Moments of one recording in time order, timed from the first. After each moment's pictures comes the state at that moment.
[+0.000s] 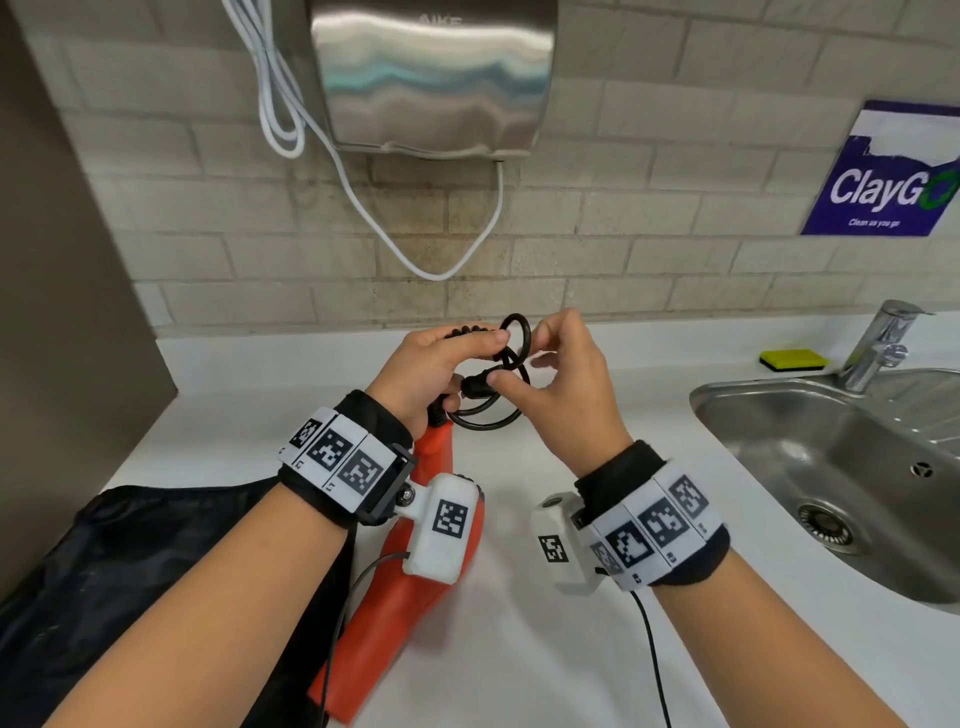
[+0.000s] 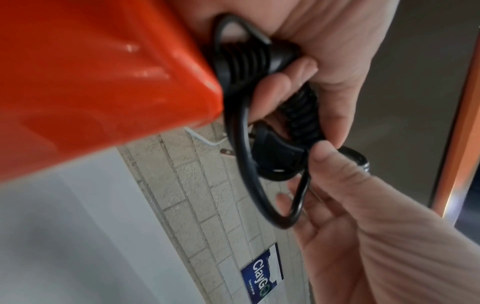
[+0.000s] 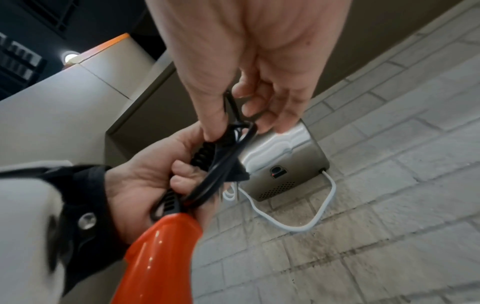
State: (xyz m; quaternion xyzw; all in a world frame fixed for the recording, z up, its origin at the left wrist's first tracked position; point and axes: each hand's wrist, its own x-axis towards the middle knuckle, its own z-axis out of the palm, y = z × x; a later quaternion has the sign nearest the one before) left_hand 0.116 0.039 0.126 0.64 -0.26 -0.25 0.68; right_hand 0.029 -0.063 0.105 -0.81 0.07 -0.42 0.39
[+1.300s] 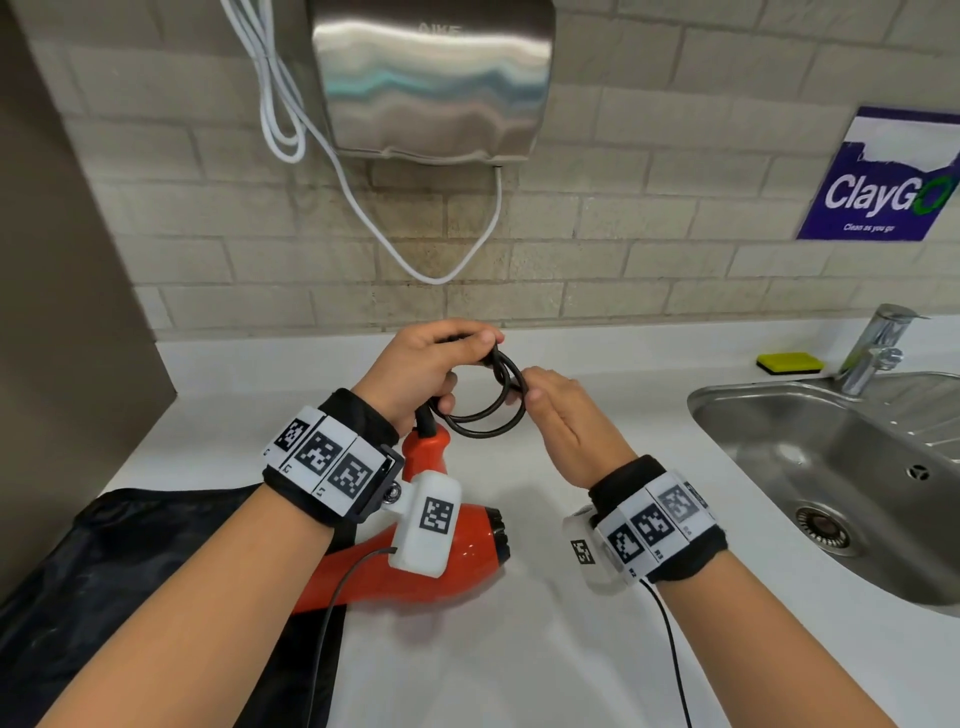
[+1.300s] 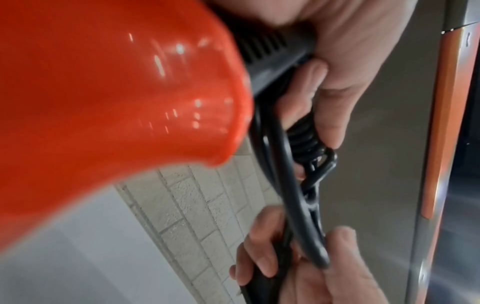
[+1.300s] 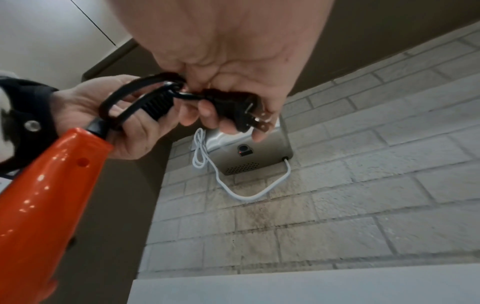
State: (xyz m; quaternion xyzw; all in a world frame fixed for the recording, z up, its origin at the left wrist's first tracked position) left_hand 0.120 0.049 0.130 0.63 -0.34 -0.24 0.66; right_hand 0.025 -0.090 0.074 -0.90 -0.02 -0.33 0.28
